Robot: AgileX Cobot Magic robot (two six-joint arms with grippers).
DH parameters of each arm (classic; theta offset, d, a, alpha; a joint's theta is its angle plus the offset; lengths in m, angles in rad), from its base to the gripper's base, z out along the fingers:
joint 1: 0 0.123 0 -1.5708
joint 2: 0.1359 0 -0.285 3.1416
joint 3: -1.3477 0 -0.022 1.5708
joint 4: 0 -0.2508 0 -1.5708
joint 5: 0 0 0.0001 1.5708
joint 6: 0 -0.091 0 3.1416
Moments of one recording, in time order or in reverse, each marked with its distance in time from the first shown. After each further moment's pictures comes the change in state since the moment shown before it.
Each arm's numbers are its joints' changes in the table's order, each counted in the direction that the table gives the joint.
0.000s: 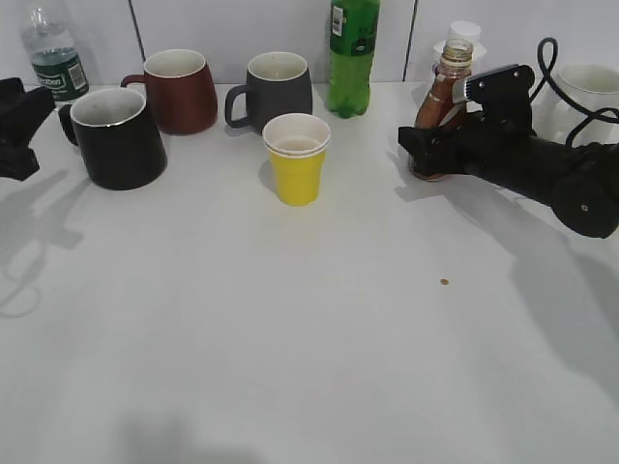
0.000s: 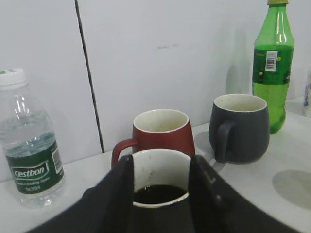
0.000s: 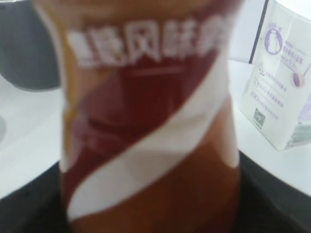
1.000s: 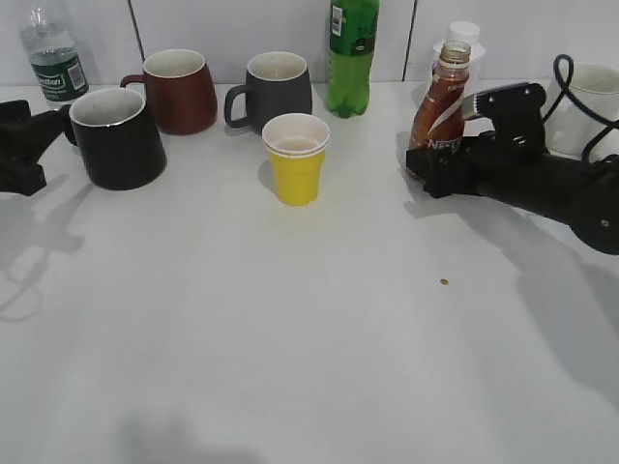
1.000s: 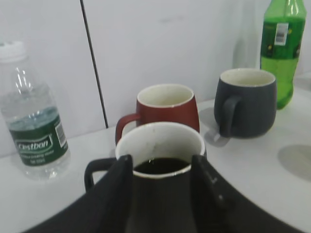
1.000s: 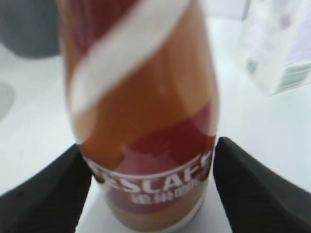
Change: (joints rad) left arm -0.007 -0.013 0.000 0.001 -0.112 0.001; right arm 0.000 -0.048 -0.093 -0.006 -0.055 -0.039
